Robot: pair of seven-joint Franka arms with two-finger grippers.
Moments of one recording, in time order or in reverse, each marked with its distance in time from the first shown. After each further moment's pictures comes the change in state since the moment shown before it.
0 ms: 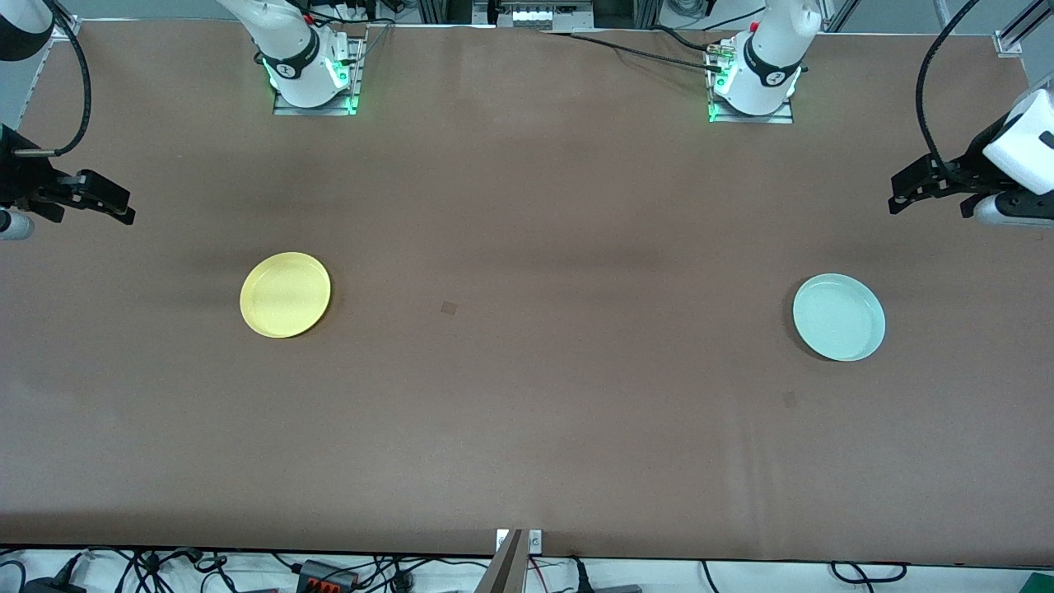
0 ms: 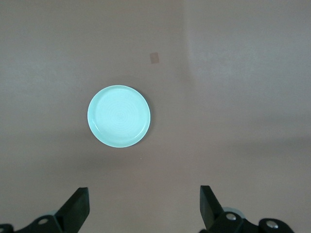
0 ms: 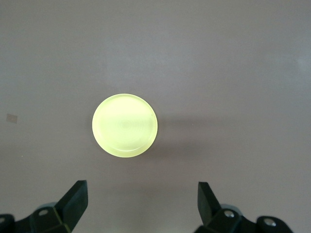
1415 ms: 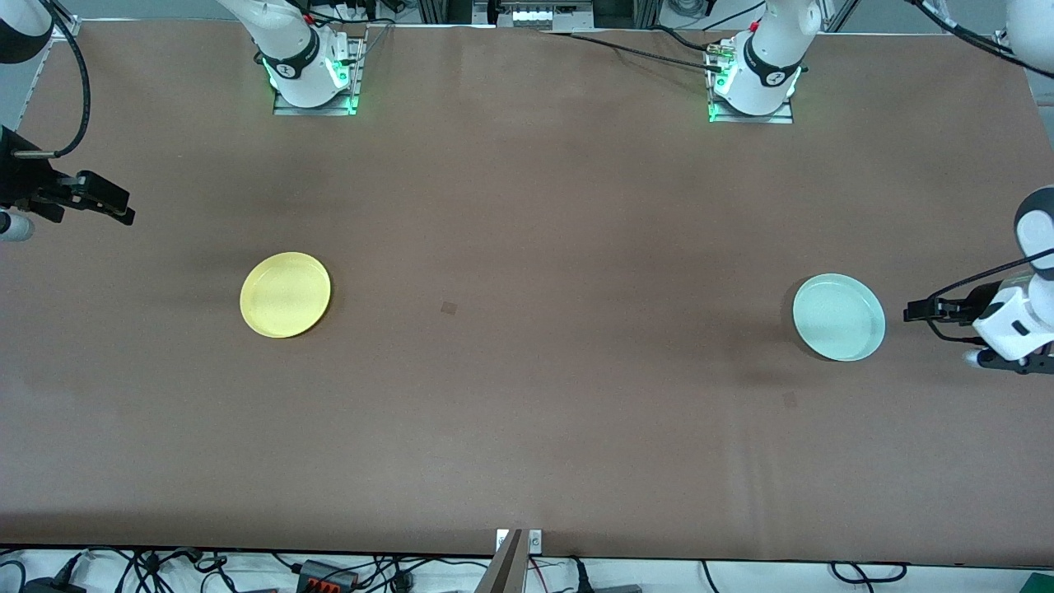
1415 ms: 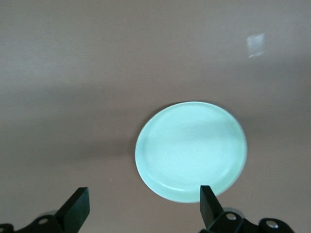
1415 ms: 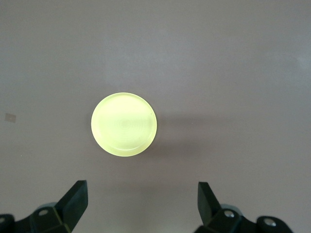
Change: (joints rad) left arm 0.255 0.539 0.017 0.080 0.000 0.323 0.341; right arm -0.001 0.003 -0.002 0.000 0.000 -0.004 0.000
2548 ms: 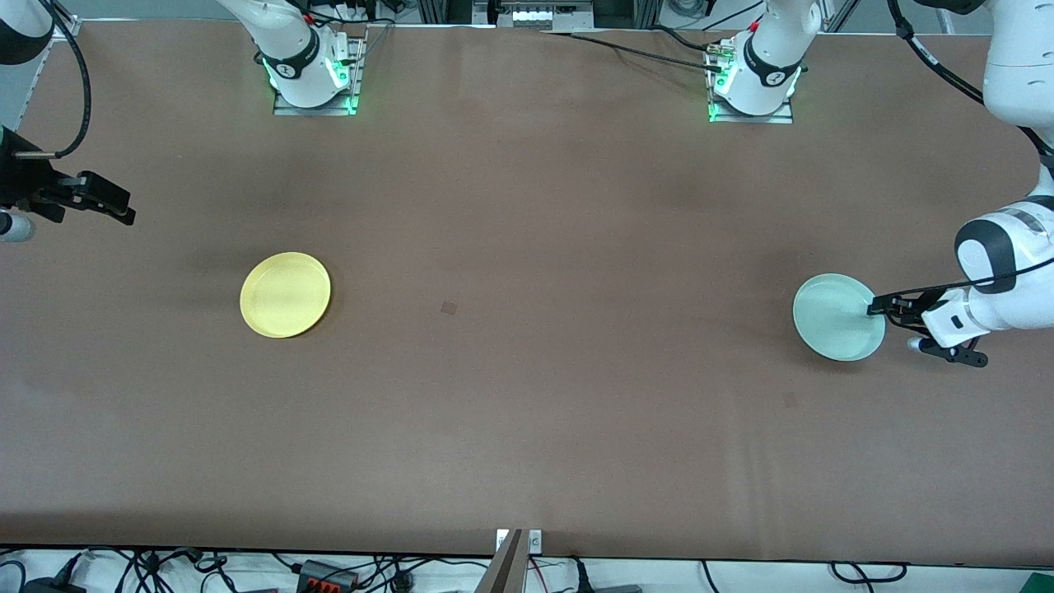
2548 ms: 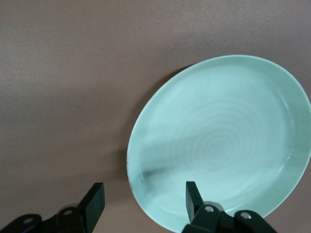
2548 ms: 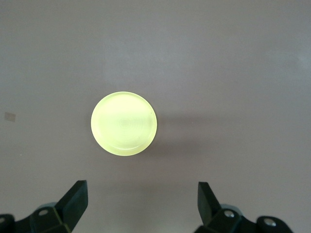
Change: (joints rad) left arm 0.083 0.110 -0.008 -0.157 -0.139 0.196 0.255; right arm 0.001 0.007 0.001 -0.002 0.000 -0.002 -0.001
